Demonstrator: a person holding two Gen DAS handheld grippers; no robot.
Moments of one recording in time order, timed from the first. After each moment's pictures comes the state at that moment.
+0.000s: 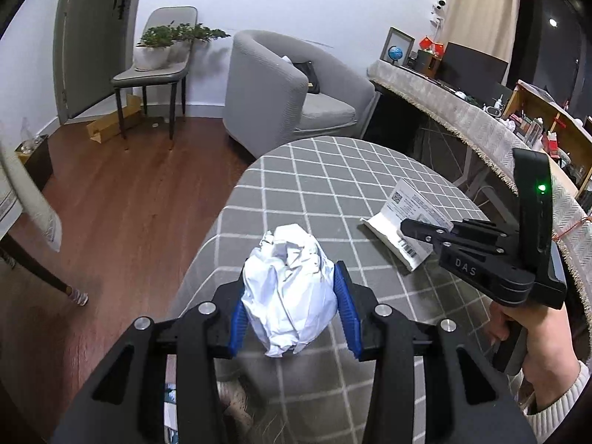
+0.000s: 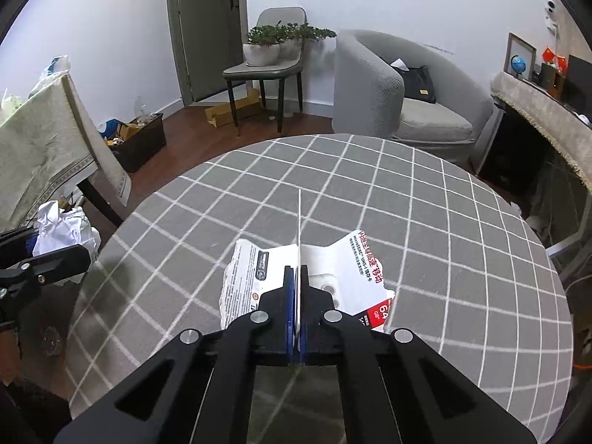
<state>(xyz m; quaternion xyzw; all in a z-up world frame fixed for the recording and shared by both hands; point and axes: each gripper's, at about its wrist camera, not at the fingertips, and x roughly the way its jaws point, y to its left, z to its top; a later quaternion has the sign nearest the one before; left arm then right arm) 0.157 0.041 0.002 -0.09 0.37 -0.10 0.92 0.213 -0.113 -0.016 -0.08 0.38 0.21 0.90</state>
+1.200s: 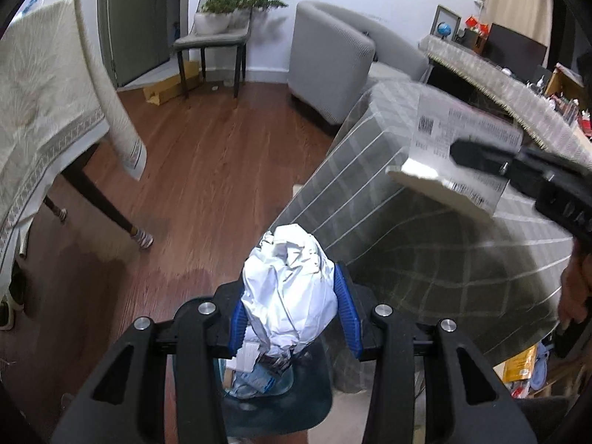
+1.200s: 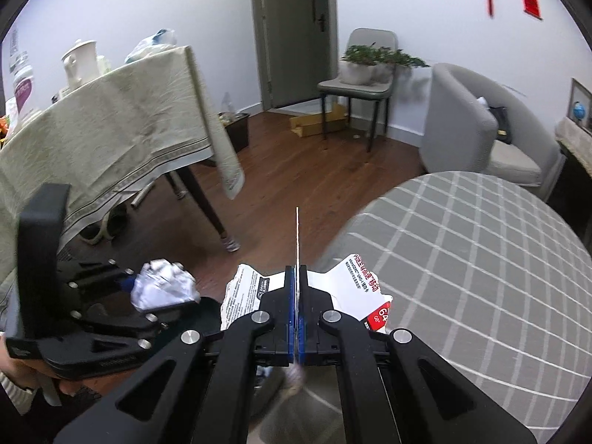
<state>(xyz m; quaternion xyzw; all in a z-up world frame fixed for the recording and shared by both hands) 0.053 0.156 -0.057 -0.06 0.43 -0.01 0.90 0.099 0.040 -0.002 -0.10 0.35 0.34 0.87</state>
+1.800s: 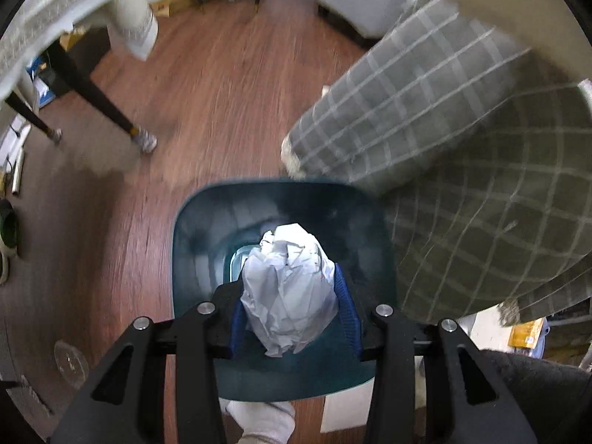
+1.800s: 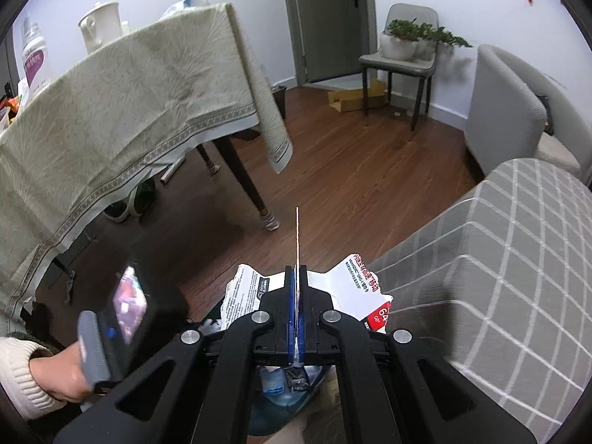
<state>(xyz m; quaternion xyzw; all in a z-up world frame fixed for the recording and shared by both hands) 0.041 0.201 -0.182 -0.09 0.58 0.00 0.81 0.090 0.113 -0.039 -0.11 0.39 0.39 0.82</state>
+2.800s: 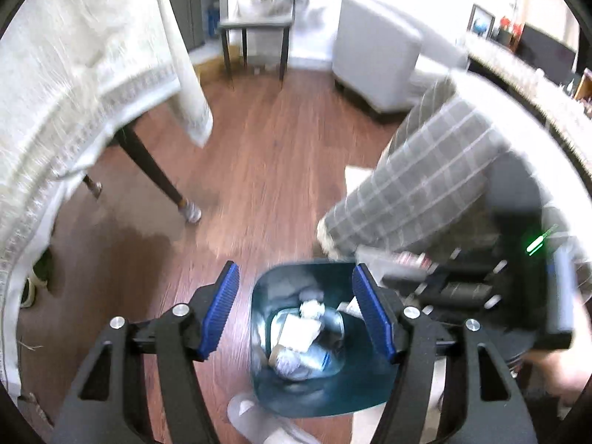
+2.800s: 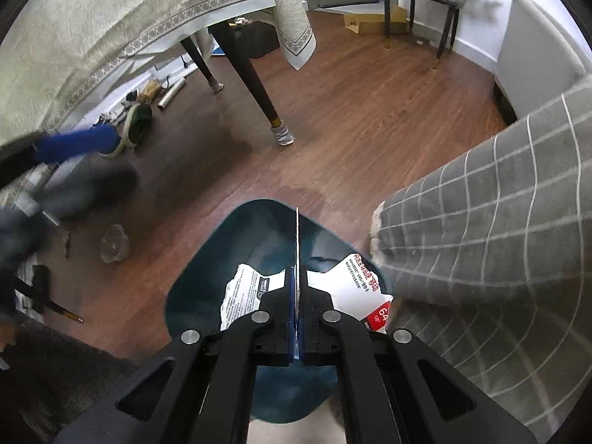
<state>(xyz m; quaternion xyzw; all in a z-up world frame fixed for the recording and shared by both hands) 0.014 0.243 -0.071 -0.07 0.44 0.04 0.89 0.070 0.164 -0.148 -0.16 0.51 0.39 0.75</state>
